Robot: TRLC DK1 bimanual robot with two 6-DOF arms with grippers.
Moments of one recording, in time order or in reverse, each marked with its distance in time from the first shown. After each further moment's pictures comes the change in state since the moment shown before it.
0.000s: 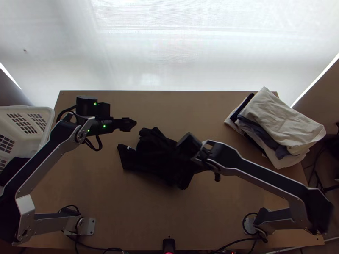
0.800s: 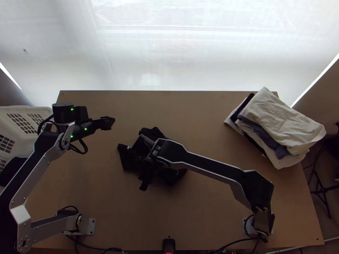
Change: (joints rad) left arm 0.203 -0.111 -0.170 0.127 -0.062 0.022; right arm 0.152 0.482 0.489 -0.002 -0.113 -0.006
